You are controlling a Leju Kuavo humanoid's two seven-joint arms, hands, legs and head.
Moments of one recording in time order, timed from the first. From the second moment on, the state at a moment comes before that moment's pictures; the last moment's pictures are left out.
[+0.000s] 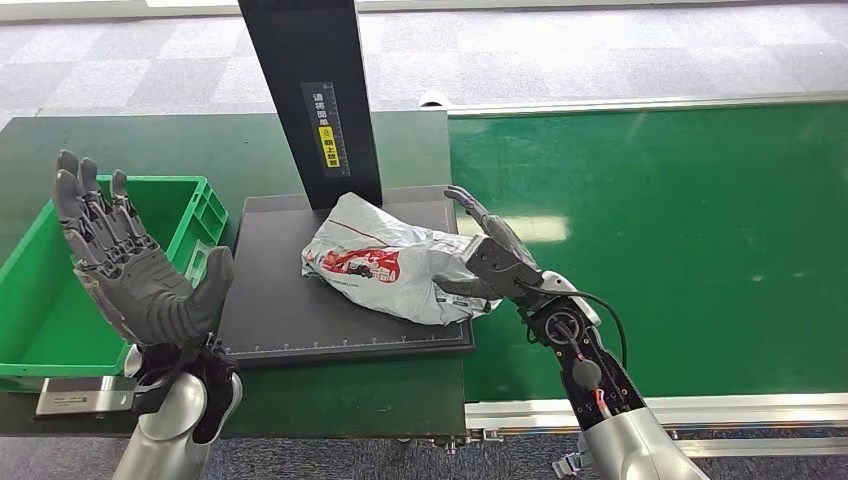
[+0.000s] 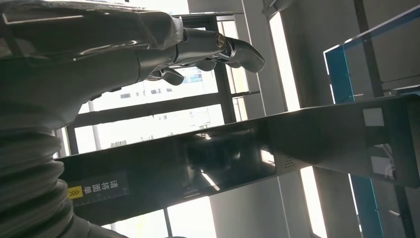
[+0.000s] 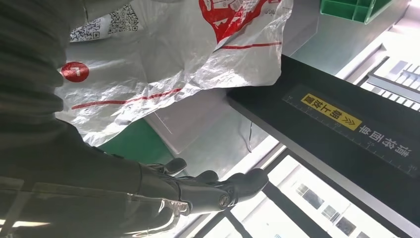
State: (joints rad) left arm -0.23 -0.01 -0.10 -1.66 -0.19 0.53 -0.69; right arm -0.58 0.05 0.41 -0.88 0.35 0.16 -0.28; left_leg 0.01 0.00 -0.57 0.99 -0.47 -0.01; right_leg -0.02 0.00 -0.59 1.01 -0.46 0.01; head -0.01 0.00
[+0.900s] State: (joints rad) left arm -0.58 -0.16 -0.37 -0.86 -0.63 0.22 -0.37; right arm -0.12 0.07 0.24 -1.92 0.33 -0.32 -0.55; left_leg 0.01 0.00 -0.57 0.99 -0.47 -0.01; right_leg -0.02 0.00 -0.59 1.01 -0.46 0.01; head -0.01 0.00
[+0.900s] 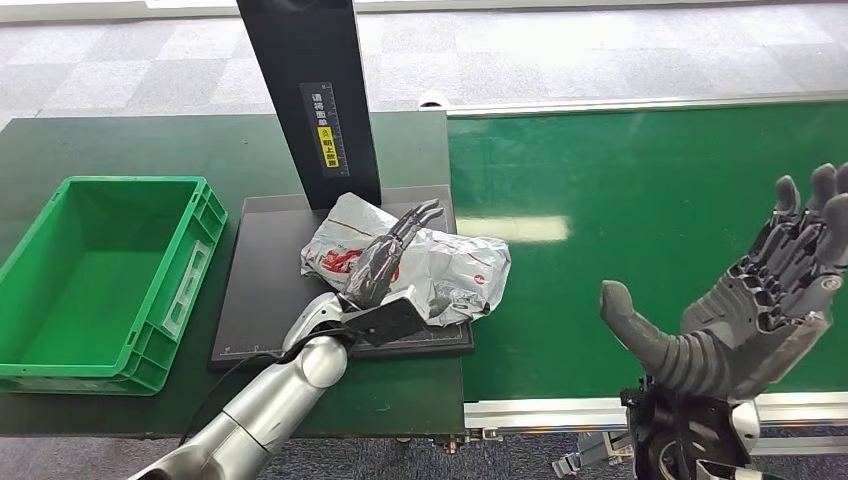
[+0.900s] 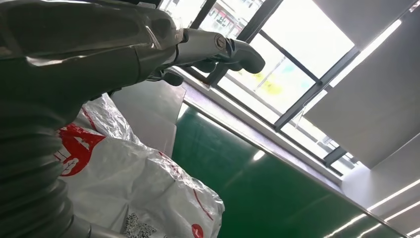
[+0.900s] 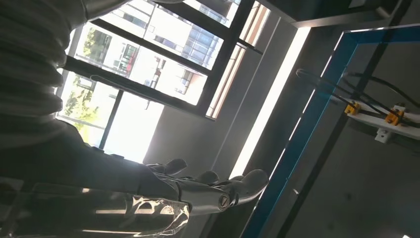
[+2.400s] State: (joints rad) left arm -0.78 -0.19 -0.49 -0.37 -1.21 0.23 0.05; right arm -0.11 0.07 0.21 -1.92 0.24 -0.24 -0.62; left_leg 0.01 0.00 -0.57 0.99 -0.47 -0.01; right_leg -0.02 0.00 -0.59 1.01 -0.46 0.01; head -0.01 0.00
